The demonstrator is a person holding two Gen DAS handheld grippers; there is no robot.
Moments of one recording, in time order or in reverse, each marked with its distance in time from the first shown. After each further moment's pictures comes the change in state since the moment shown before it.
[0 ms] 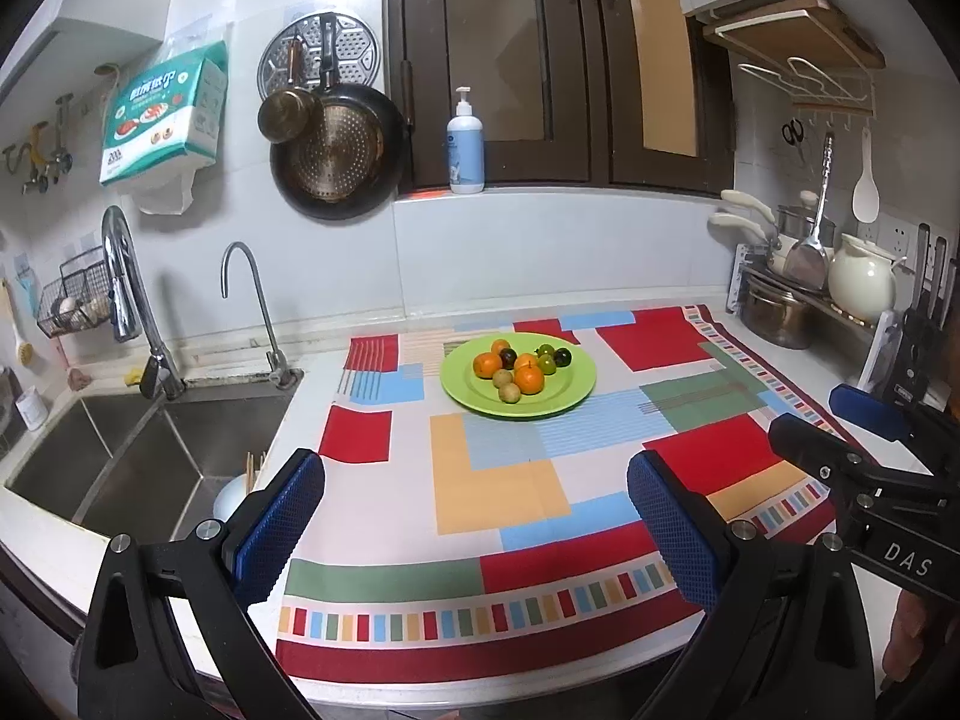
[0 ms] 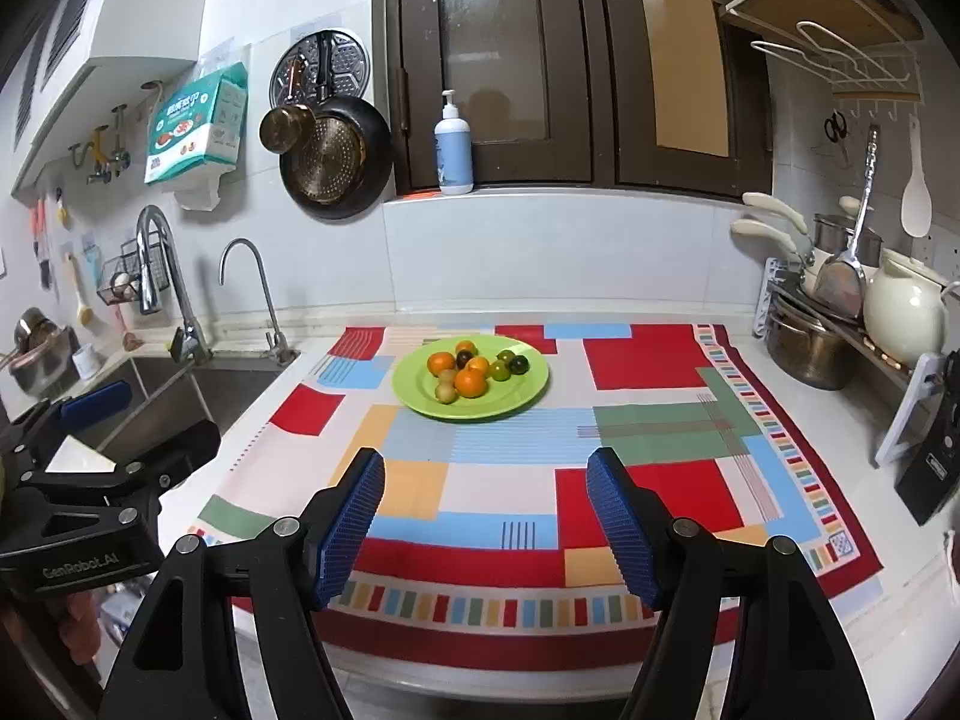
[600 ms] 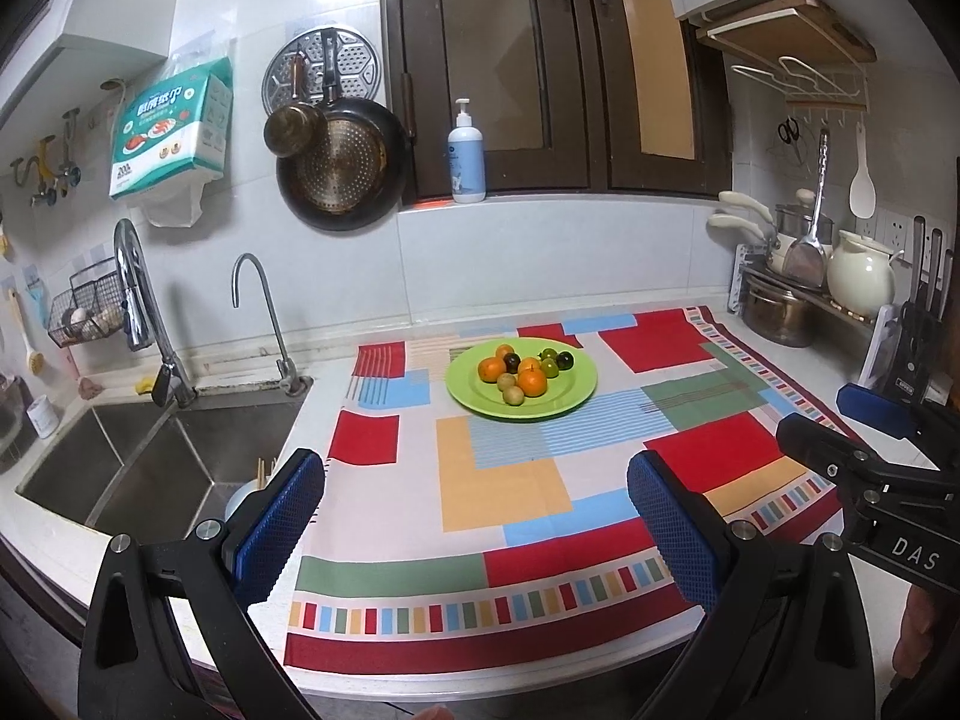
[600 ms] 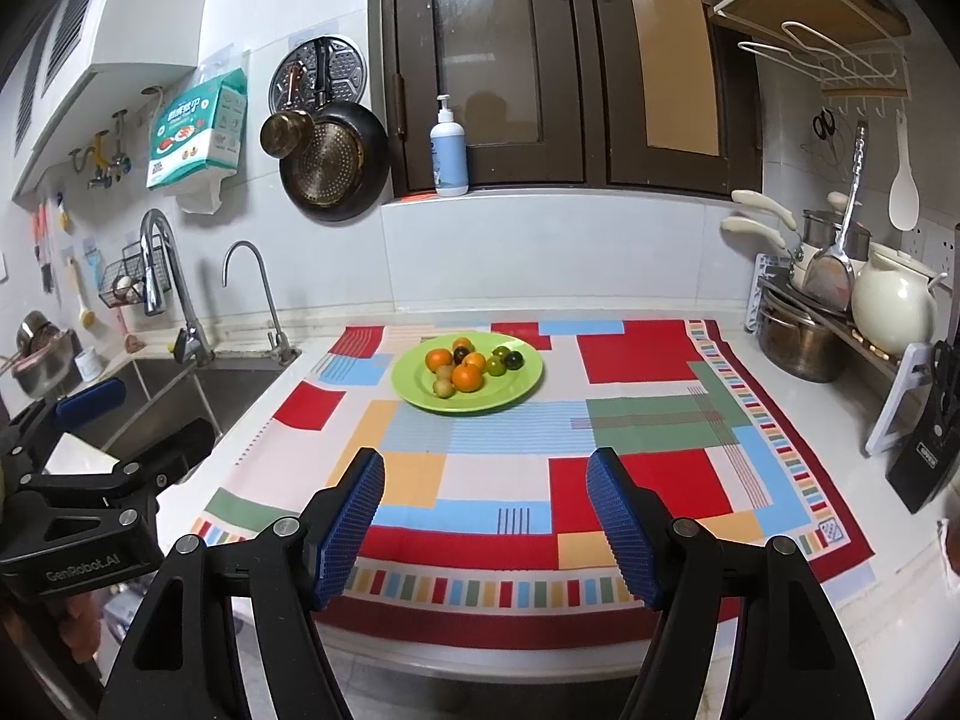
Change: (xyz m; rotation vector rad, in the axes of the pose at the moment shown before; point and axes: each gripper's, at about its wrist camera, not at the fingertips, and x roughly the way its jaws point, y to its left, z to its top) left arm -0.013 -0.006 -0.004 0.014 -0.018 0.021; right arm -0.014 -0.005 -0.007 0.008 -0.002 -0.001
